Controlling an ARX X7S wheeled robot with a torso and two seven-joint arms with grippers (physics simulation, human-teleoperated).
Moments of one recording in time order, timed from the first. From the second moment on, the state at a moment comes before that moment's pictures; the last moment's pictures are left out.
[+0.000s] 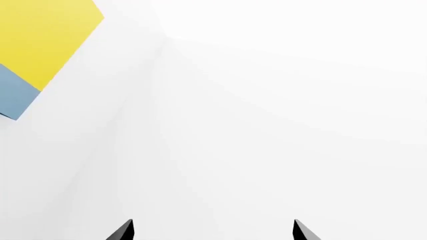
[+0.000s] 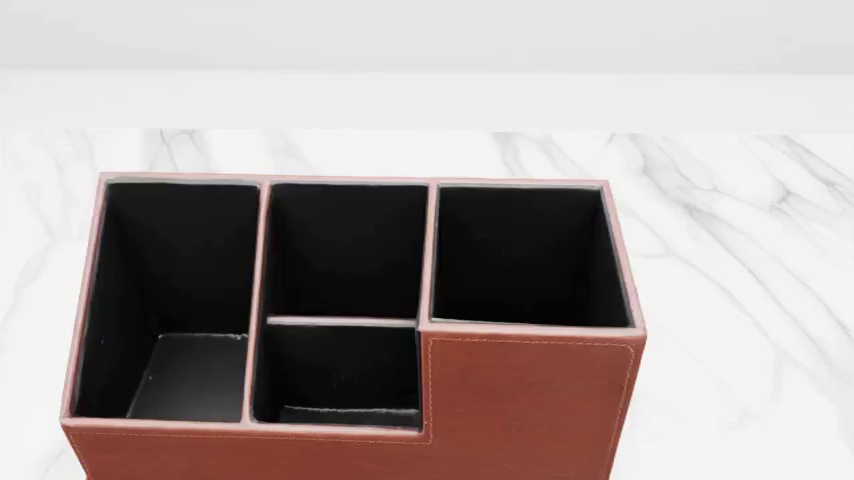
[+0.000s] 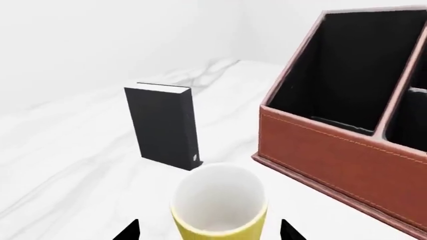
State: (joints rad) left arm 0.76 0.00 -0.53 1.05 0.38 0.08 -1.57; right arm 0.66 0.30 -1.89 -0.14 0.69 -0.30 0.88
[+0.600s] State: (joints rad) left arm 0.76 0.00 -0.54 1.05 0.38 0.10 -1.57; right arm 0.60 0.27 -1.87 -0.01 0.75 -0.34 0.79
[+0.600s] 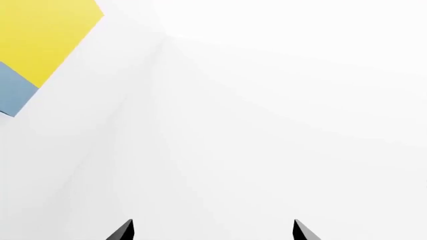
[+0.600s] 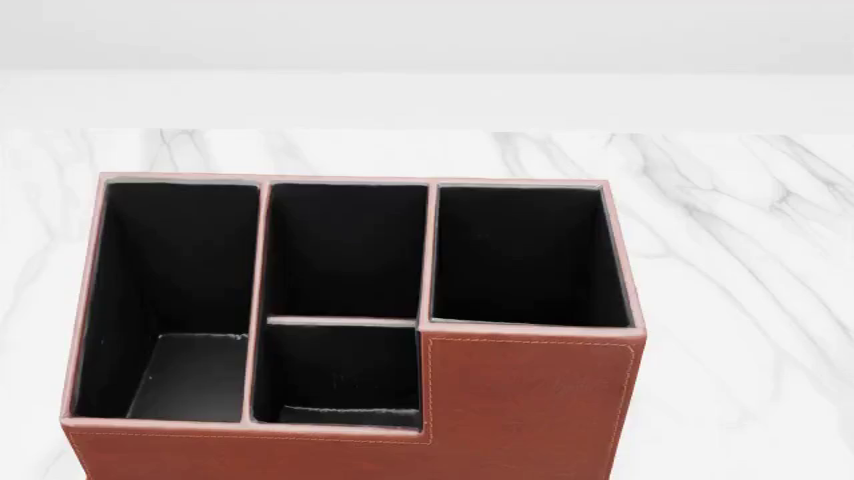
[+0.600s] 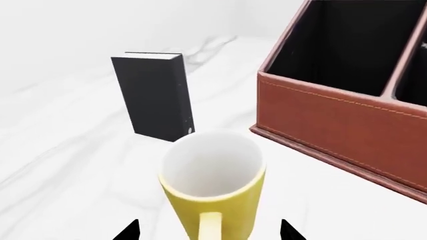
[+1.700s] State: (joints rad) left arm 0.75 0.00 -0.51 1.05 0.40 0.09 -1.57; right arm 0.54 0.13 -1.80 0.34 0.87 -0.36 0.55
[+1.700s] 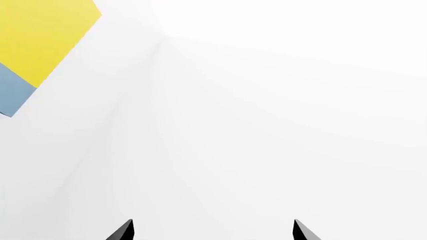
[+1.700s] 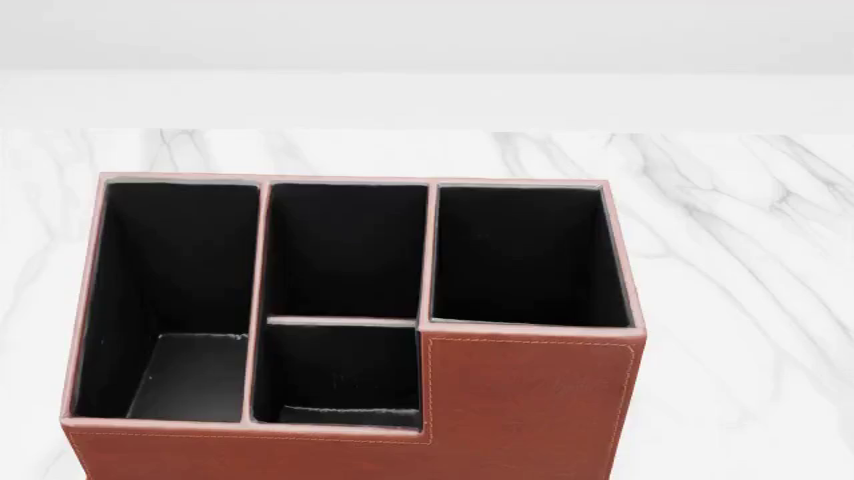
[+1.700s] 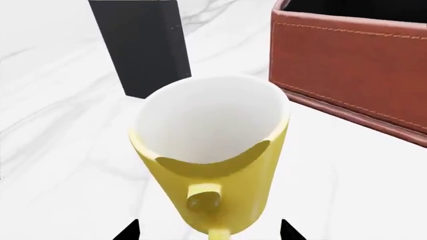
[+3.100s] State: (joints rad) left arm 0.75 0.00 -0.51 1.05 0.40 0.09 -1.57; right arm 0.68 0.17 -1.86 -0.03 0.62 -0.10 0.91
